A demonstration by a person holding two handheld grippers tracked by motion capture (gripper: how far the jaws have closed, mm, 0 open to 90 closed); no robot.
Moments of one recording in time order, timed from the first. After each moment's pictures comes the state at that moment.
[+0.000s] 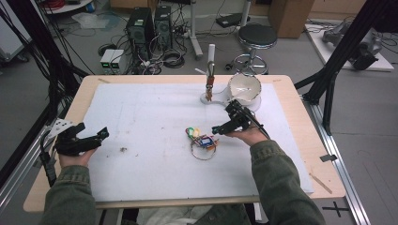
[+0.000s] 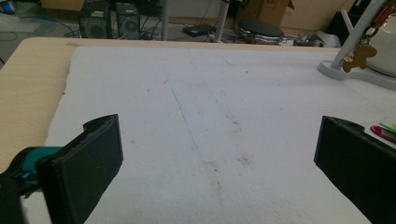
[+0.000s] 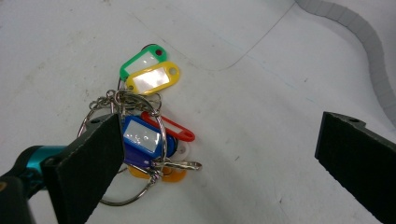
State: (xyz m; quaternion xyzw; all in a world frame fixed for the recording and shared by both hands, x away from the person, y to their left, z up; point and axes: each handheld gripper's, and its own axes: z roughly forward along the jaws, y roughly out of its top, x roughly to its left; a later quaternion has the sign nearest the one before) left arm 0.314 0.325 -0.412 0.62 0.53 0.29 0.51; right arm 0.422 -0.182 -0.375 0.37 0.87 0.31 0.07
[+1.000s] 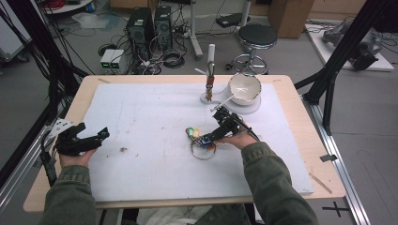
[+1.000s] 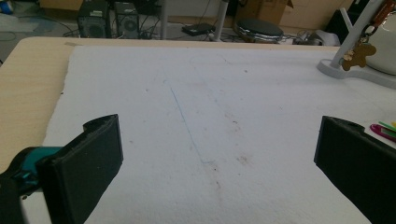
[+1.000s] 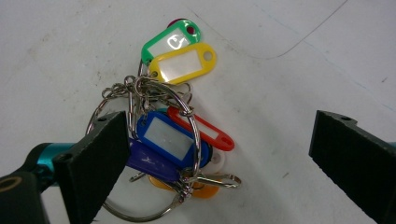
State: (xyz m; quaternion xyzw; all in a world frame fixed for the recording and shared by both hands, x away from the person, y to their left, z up) left arm 0.315 0.324 -0.413 0.62 0.52 0.29 0.51; right arm 0.422 -0.151 -0.399 0.34 0.90 0.28 0.03
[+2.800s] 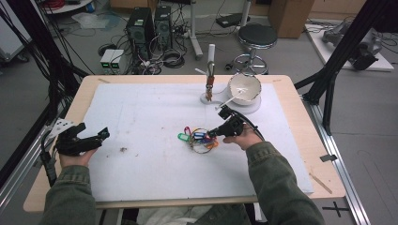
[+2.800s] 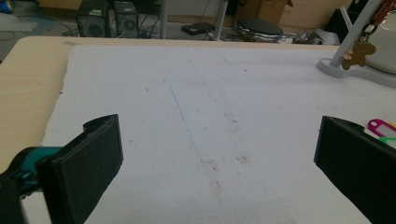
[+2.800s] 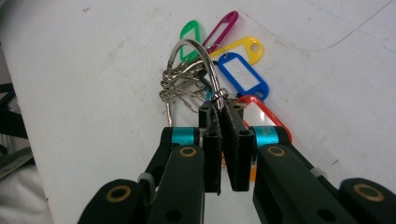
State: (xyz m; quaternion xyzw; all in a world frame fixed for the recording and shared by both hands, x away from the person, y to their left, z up) left arm 0.315 0.324 -0.413 0.62 0.52 0.29 0.51; right arm 0.417 -0.166 -0.385 0.34 0.88 0.32 -0.07
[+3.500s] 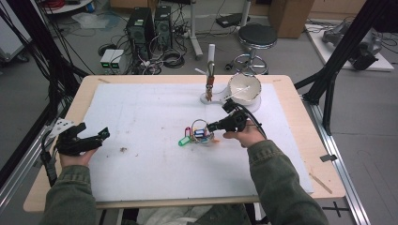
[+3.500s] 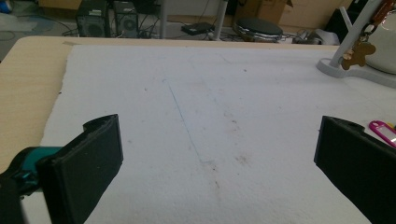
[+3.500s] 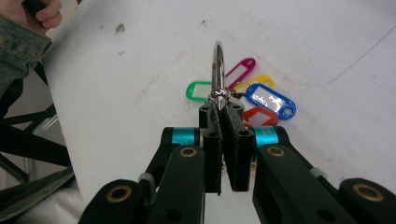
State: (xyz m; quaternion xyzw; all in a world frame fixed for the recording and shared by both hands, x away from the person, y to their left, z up) left arm 0.315 0.323 -0.413 0.62 0.52 0.29 0.51; right arm 0.412 -0.168 -0.355 0.35 0.86 0.37 -0.07
